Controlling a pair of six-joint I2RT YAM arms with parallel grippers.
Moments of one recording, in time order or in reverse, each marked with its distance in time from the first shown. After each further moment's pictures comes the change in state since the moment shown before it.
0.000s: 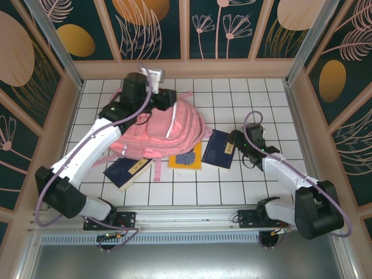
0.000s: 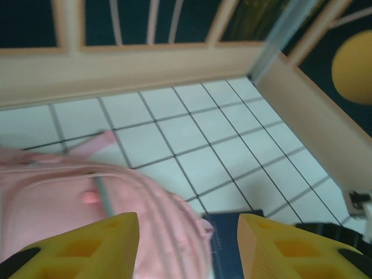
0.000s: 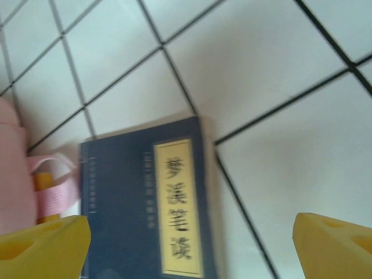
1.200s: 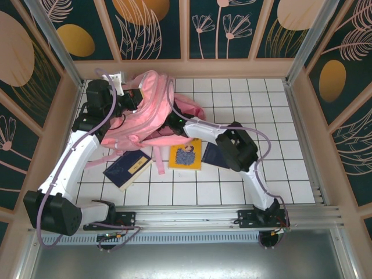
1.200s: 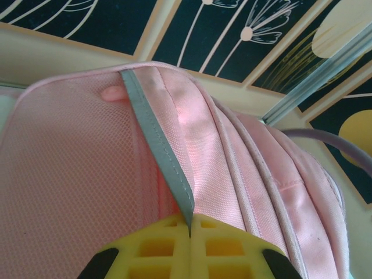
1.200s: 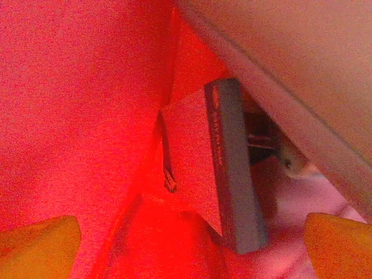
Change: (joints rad) left arm 0.355 -0.218 -0.235 0.106 0.197 -0.143; right arm 0.543 1.030 1.083 0.399 -0.529 0.204
